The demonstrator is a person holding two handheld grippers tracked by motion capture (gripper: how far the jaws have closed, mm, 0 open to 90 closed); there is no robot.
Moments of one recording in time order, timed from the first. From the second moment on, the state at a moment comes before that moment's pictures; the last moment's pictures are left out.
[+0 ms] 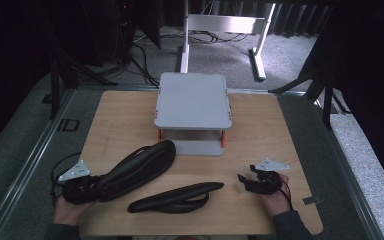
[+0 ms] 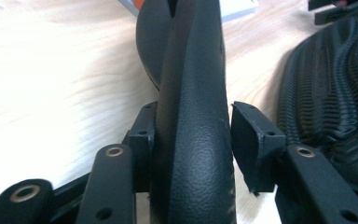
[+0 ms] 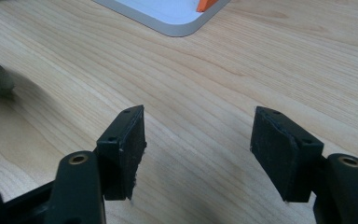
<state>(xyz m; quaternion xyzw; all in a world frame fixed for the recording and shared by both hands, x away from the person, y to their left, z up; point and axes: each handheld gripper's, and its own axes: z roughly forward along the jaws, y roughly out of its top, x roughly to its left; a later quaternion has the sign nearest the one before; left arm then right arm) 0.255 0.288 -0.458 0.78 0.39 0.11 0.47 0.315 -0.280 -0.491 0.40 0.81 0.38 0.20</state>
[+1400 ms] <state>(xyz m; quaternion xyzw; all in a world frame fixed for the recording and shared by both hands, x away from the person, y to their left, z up) 0.247 0.268 -0.447 0.82 0.36 0.12 0.43 0.316 -0.278 -0.491 0.40 0.81 0.38 0.20</state>
